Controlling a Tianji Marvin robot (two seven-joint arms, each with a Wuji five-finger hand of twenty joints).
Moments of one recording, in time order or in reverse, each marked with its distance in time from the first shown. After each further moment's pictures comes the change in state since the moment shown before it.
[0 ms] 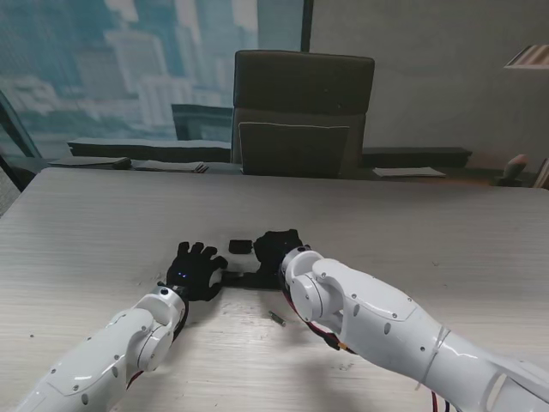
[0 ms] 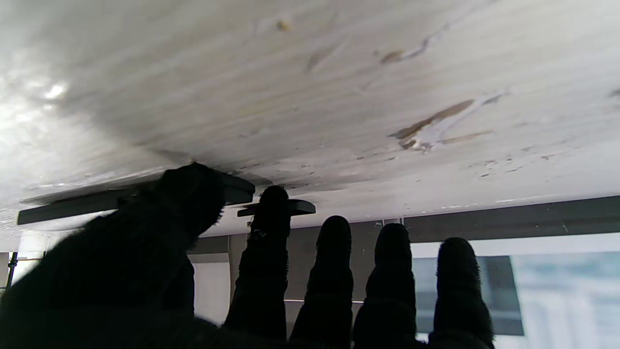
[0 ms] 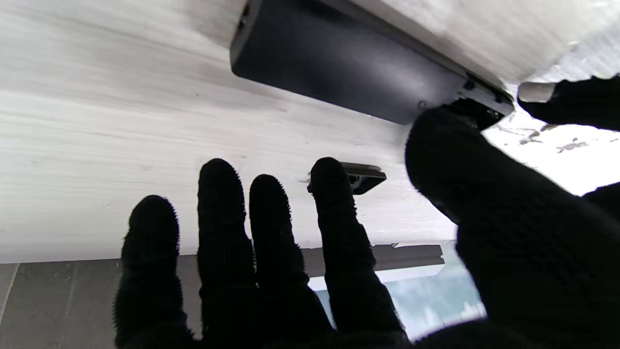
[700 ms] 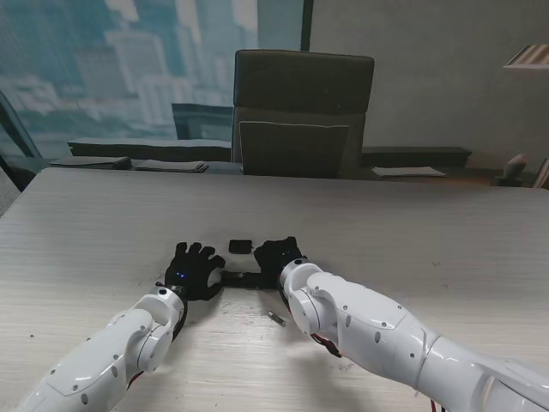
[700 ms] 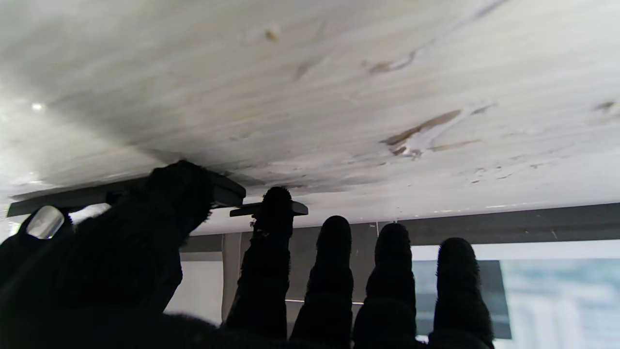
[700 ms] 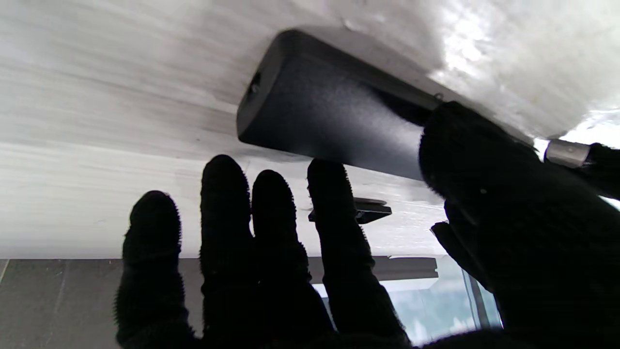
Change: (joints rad) left arm 0.007 -0.005 -0.014 0.004 -0.017 0.002 0.001; right arm 0.002 -0.031 -0.067 0.099 -0.039 -0.019 -0.103; left_hand -0.014 0.000 -0.061 0.001 0.000 0.024 -0.011 -0.002 0.000 0.001 0.000 0.000 0.000 0.001 0.000 0.000 0.000 0.000 0.000 0.000; right_hand -0.052 -0.072 0.068 -0.033 0.003 0.027 0.235 0.072 0.053 -0.017 0.111 0.016 0.062 -0.025 0.129 0.038 0.052 -0.005 0.037 0.000
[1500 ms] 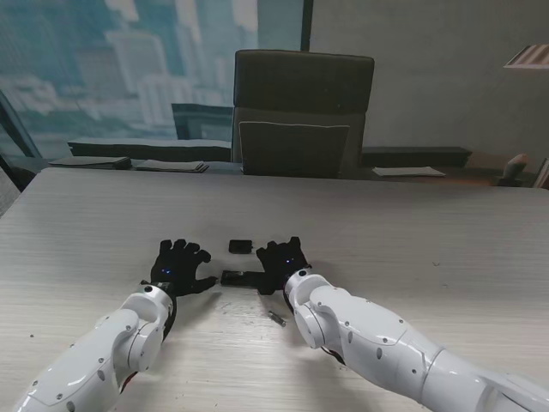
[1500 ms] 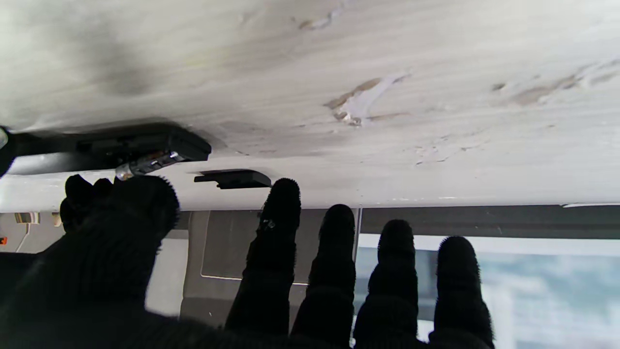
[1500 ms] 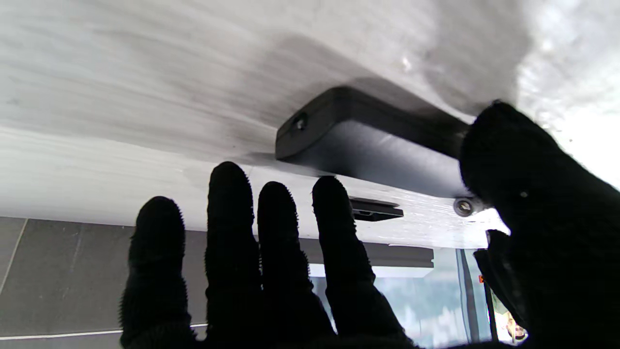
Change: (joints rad) left arm 0.090 -0.006 -0.136 -0.098 -0.017 0.019 -0.040; right arm -0.053 0.010 0.013 0.019 -0.117 0.000 -0.116; left_hand -0.047 0.116 -0.281 0.012 0.095 0.053 -0.050 -0.034 0.100 0.023 -0.004 0.000 0.030 0.026 -0.004 0.006 0.007 0.002 0.000 0.027; right_hand -0.090 0.040 -0.091 -0.001 -0.198 0.011 -0.076 -0.097 -0.138 -0.014 -0.018 -0.016 -0.091 -0.027 -0.099 -0.022 -0.068 -0.029 -0.025 -0.062
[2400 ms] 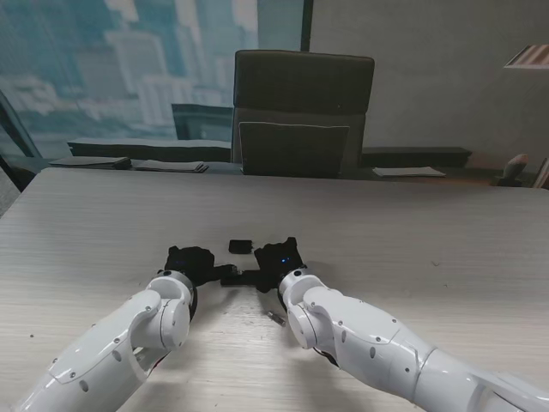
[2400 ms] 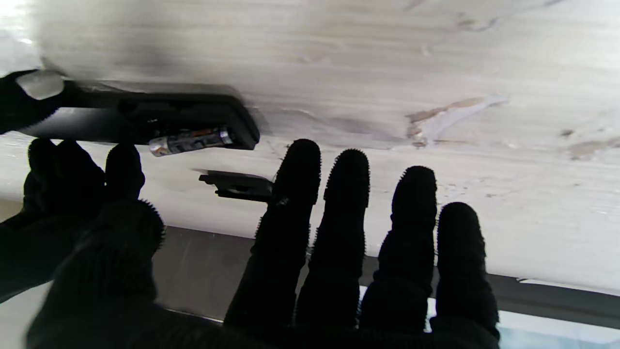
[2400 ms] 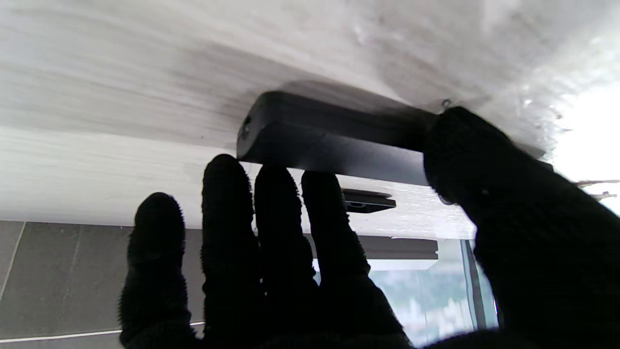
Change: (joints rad) left arm -0.114 -0.011 0.148 -0.092 -0.225 0.335 -0.225; right arm 0.007 -0.029 -0.018 0.014 0.042 0.036 -0.027; left_hand 0.019 0.179 -0.316 0.080 0.326 0.096 0.105 0.013 0.433 0.064 0.180 0.088 0.309 0.146 0.297 0.123 0.160 0.062 0.331 0.119; right_hand 0.090 0.011 0.037 0.002 0.137 0.048 -0.002 -0.023 0.243 -0.023 0.056 0.014 0.115 0.014 0.124 0.024 0.044 0.002 0.038 -0.002
